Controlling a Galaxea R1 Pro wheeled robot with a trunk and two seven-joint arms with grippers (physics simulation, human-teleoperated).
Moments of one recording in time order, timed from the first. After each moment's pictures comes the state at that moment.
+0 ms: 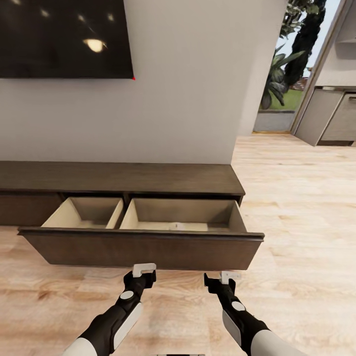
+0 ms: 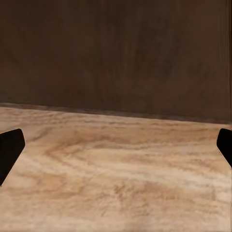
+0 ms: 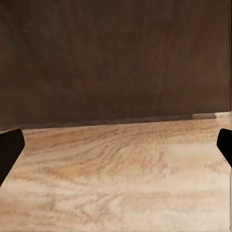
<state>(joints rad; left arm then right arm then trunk) -0.51 -0.03 -0.50 -0.70 0.44 0.04 0.36 -0.61 0.10 0.09 -0.26 -0.14 -0.31 -0.06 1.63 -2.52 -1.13</state>
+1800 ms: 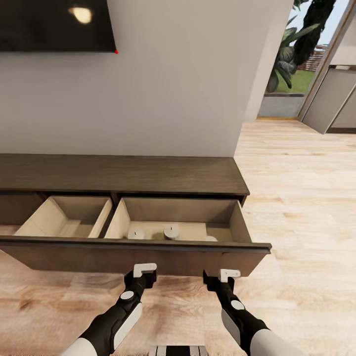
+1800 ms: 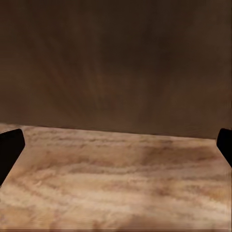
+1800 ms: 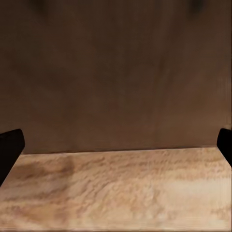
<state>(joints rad) -0.51 -0.03 -0.51 -0.70 0.44 0.04 0.36 -0.61 0.11 0.09 -0.28 -0.14 -0.33 -0.05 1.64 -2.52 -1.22</state>
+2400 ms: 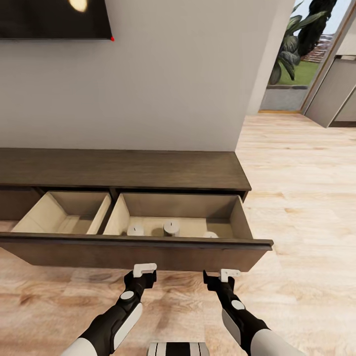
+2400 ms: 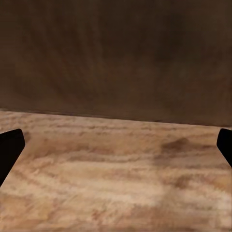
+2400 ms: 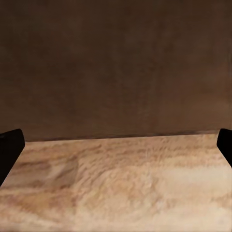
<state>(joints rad) -0.51 -0.03 -0.51 -0.70 0.44 0.03 0.36 -0.61 0.11 0.09 -0.28 -0.14 -0.33 -0.05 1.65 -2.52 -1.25</state>
